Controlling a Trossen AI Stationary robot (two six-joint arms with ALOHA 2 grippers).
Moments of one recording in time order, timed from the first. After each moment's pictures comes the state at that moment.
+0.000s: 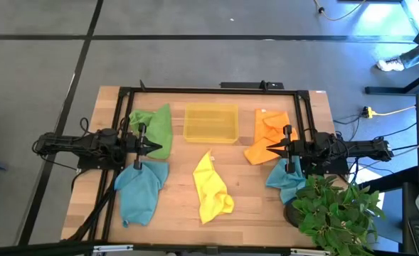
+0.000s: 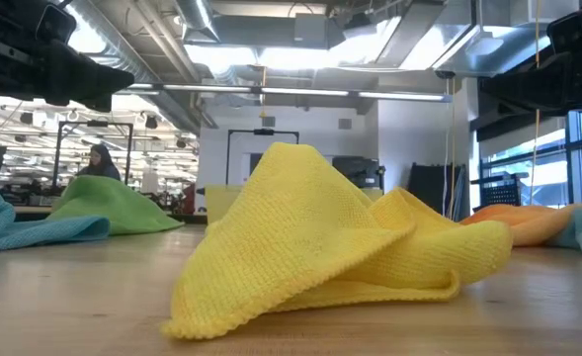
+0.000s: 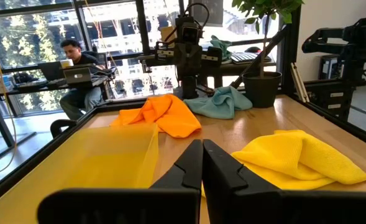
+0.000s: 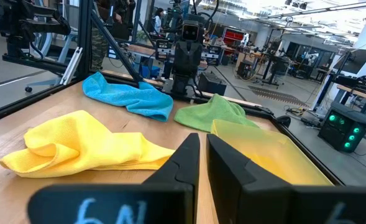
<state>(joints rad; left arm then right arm) -0.03 0.02 0.01 0.01 -0.04 0.10 0.06 0.02 0.01 0.03 0.05 -0.22</state>
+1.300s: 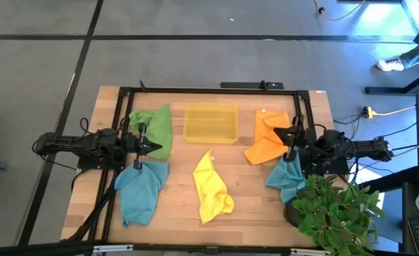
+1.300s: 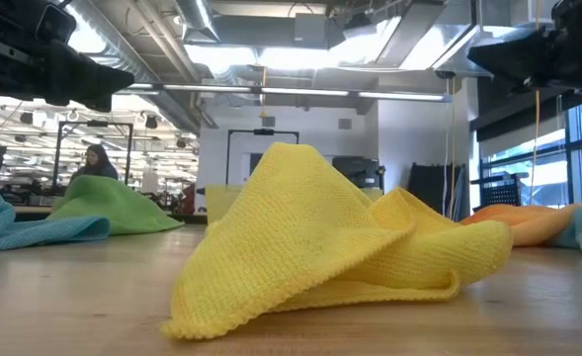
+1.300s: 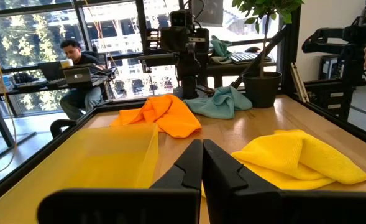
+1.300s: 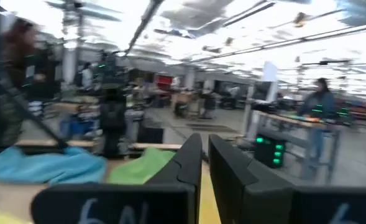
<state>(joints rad) -0.03 0.02 0.01 0.01 -0.04 0.10 0.06 0.02 0.01 0.30 0.30 -0.22</state>
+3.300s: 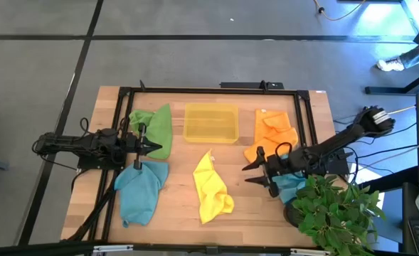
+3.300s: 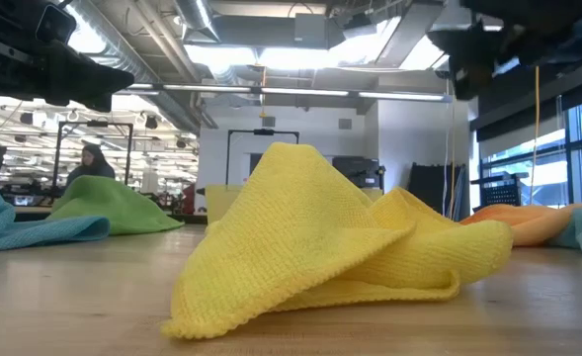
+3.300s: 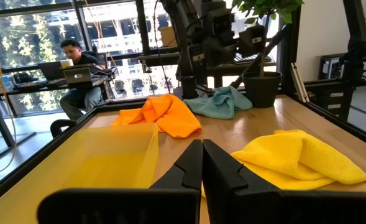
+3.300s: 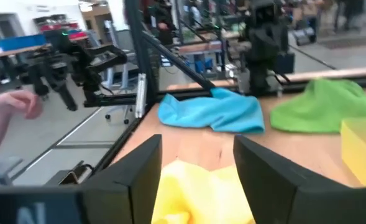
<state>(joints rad) -0.03 0.02 0.01 0.01 -0.04 0.10 0.42 1.20 0.27 0.88 0.21 0.18</state>
